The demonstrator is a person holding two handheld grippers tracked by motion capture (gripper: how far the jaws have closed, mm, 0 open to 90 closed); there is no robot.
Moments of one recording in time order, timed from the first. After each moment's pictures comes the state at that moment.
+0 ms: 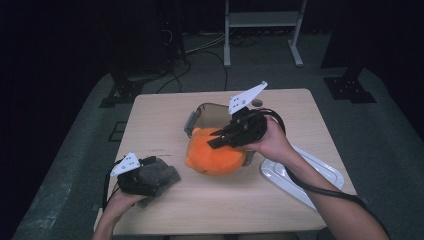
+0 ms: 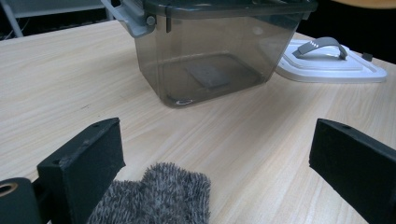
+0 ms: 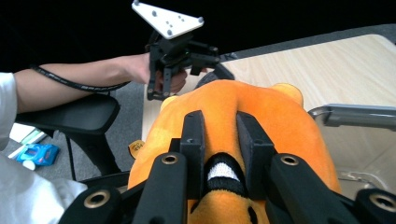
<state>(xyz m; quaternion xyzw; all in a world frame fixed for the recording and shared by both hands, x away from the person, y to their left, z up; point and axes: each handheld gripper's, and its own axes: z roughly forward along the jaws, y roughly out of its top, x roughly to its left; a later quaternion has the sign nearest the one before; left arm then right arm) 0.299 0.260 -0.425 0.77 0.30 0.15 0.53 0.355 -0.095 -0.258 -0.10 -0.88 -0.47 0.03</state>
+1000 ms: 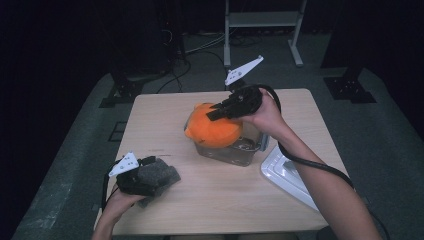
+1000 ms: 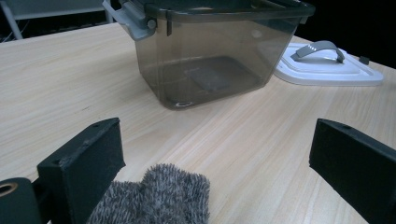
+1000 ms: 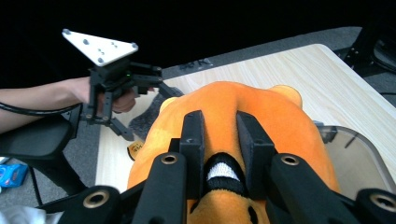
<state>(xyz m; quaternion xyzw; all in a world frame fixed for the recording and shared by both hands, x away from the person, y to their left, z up) 0.299 0.262 -0.425 0.77 0.30 0.15 0.54 0.416 -0.092 -0.241 -0.13 -0.87 -0.47 0.00</state>
